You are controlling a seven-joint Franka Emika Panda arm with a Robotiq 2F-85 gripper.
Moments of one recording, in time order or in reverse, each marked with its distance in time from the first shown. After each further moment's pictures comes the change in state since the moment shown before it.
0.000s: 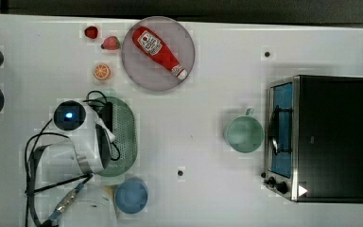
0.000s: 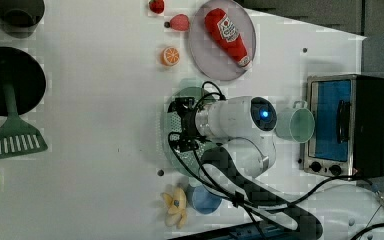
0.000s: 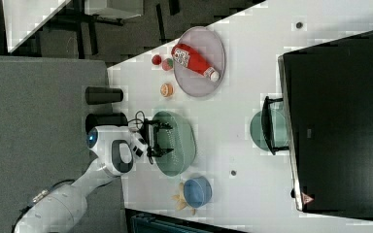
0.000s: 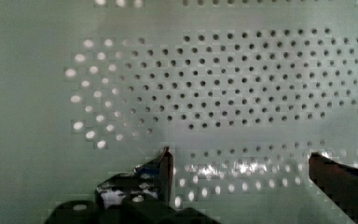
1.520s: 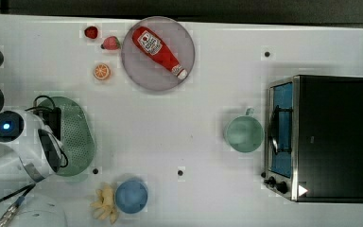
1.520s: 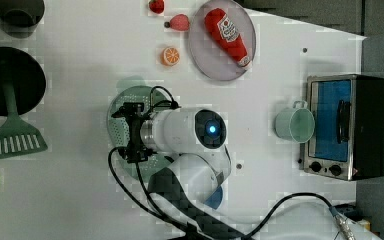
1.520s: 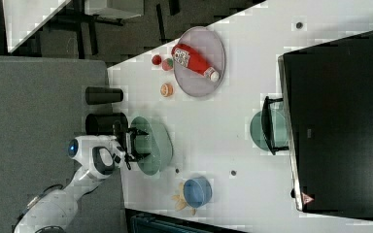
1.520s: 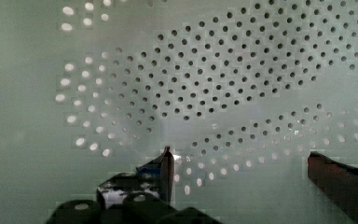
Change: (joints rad) arm 0.217 0.109 -0.003 0.215 0.039 -0.019 0.176
